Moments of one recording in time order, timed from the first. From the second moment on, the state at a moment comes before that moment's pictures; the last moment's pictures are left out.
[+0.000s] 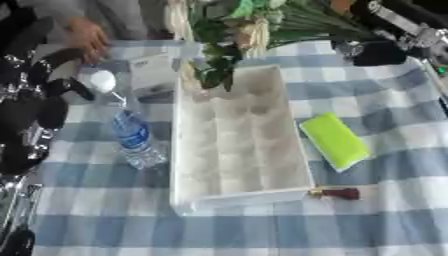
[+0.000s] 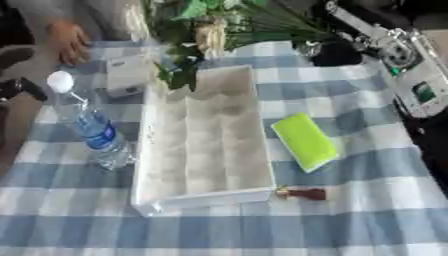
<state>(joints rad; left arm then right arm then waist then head) -0.14 0.27 0.00 -1.98 0.21 -0.31 -0.17 -0.80 -0.54 0.22 -1.31 0.43 -0.22 0.33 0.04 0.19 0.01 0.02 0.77</state>
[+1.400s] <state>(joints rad) -0.14 0.27 0.00 -1.98 0.21 -0.31 -0.18 -0.76 -0.44 0.32 -1.24 0.62 -0.35 0.42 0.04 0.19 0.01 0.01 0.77</state>
